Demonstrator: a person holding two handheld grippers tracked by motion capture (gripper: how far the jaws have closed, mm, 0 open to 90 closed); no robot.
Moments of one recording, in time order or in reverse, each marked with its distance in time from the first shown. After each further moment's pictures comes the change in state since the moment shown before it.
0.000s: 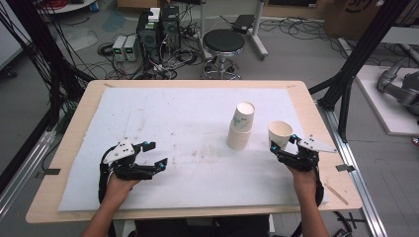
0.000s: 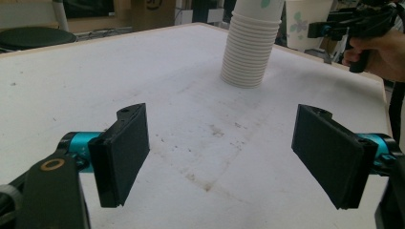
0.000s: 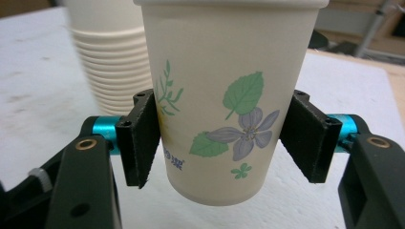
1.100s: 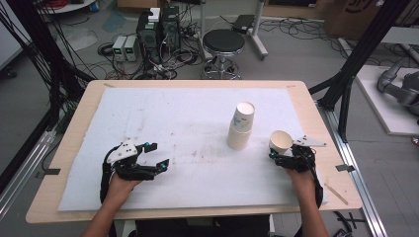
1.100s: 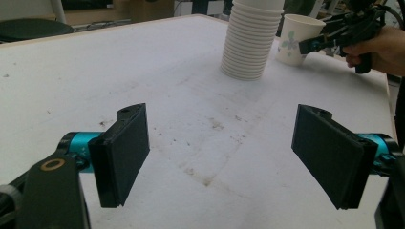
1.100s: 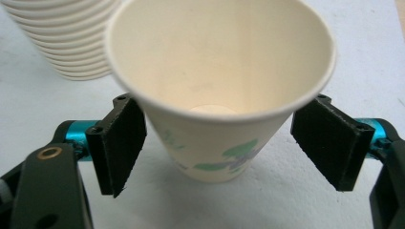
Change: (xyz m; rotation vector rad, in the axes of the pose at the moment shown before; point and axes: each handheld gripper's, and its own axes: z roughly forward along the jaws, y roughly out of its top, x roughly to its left) left arm 0.000 -0.002 0.005 0.027 0.000 0.000; right arm -0.004 -0.012 0.012 0.255 -0.083 0.057
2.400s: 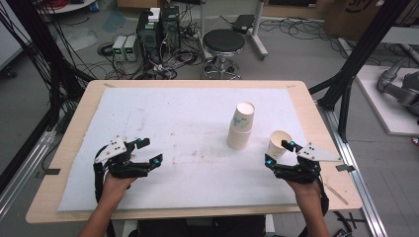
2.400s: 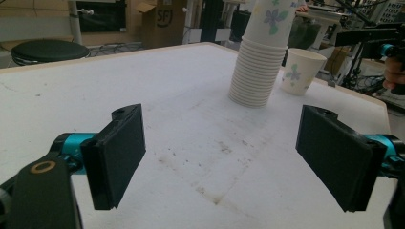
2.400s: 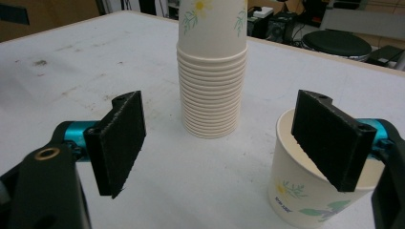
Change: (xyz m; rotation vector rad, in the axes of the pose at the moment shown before) left arm 0.005 0.006 -0.016 -0.102 0.029 -0.034; right arm 0.045 0.016 -0.062 -0.246 0.208 -0.105
